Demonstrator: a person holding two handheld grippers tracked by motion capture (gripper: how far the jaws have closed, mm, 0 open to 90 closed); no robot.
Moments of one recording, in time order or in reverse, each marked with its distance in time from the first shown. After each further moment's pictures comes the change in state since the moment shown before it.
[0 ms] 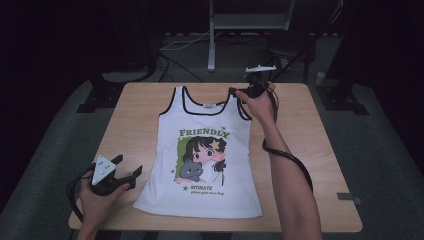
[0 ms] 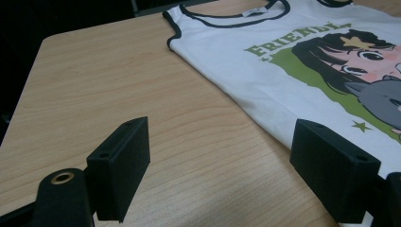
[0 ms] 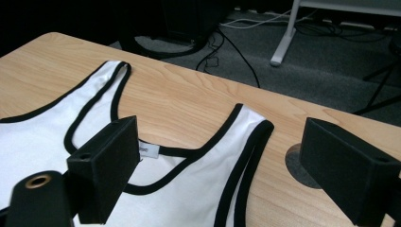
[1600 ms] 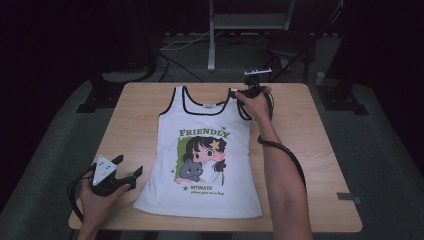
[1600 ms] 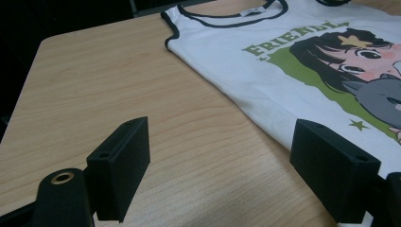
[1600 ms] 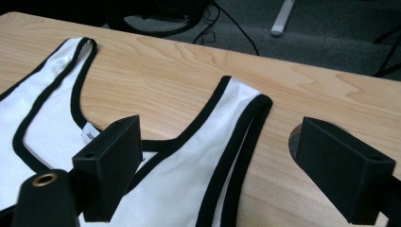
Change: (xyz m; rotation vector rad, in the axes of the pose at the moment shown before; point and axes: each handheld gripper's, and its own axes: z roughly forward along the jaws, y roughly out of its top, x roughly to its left) left arm -0.002 0.000 0.000 0.000 -0.003 0.005; right arm -0.021 -0.016 0.046 0.098 -0.006 0.080
